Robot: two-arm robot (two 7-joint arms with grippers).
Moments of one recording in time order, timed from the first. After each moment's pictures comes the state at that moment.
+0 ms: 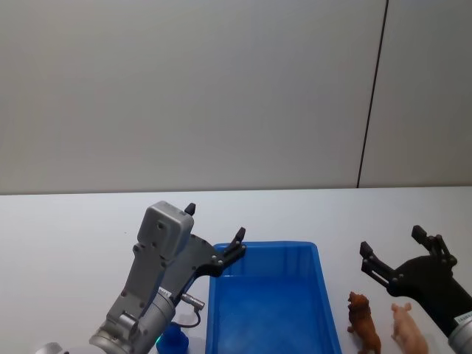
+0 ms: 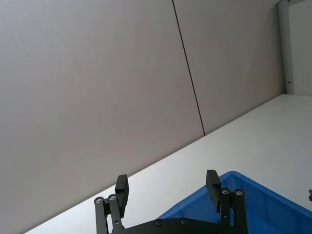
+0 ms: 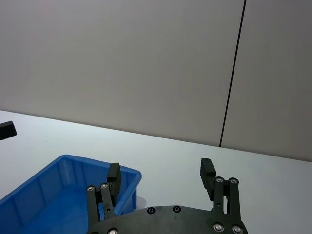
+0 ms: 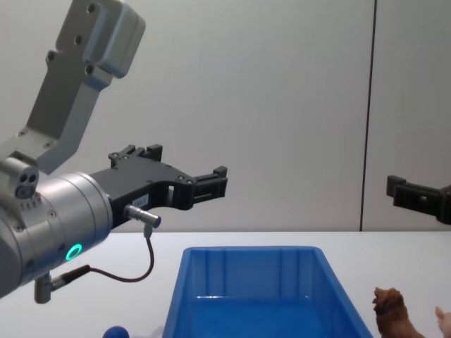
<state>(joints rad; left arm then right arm) -0.24 0.38 0.45 -1.63 -0.20 0.01 -0.01 -0.01 0.34 -0.23 -1.77 0.29 0.03 0.07</state>
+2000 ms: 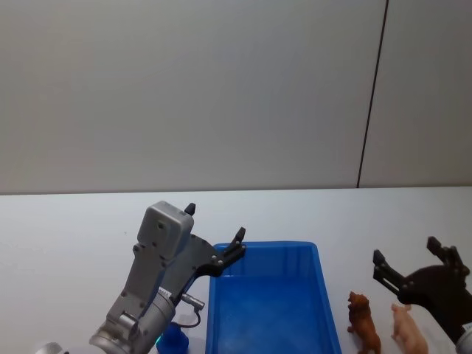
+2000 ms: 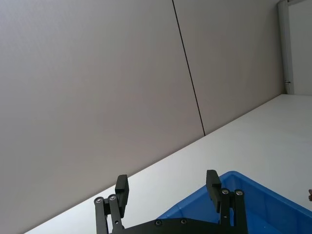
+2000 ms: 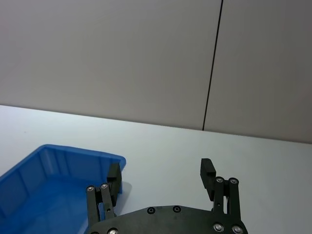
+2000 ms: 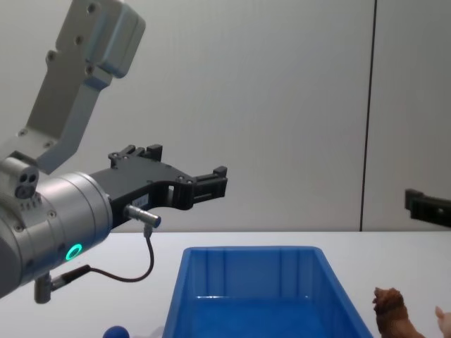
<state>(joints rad) -0.24 0.38 0.45 -1.63 -0.20 0.01 -0.01 -0.05 0.34 -0.22 -1.82 0.28 0.12 -0.02</state>
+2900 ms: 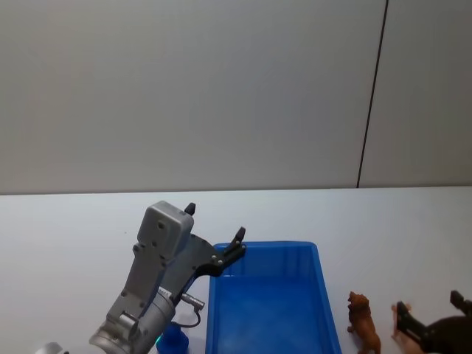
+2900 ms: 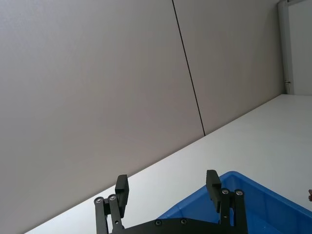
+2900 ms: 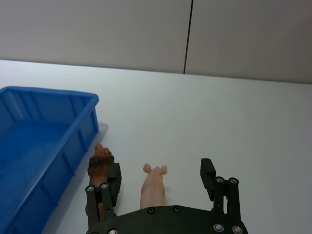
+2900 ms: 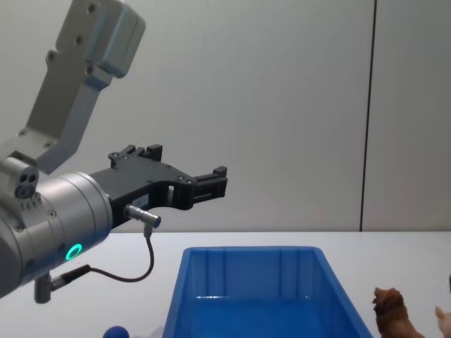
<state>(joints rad) -0.24 0.38 0.45 -1.63 -0.20 0.01 -0.01 -0.16 0.38 -0.19 -1.84 0.32 0.23 -0.09</state>
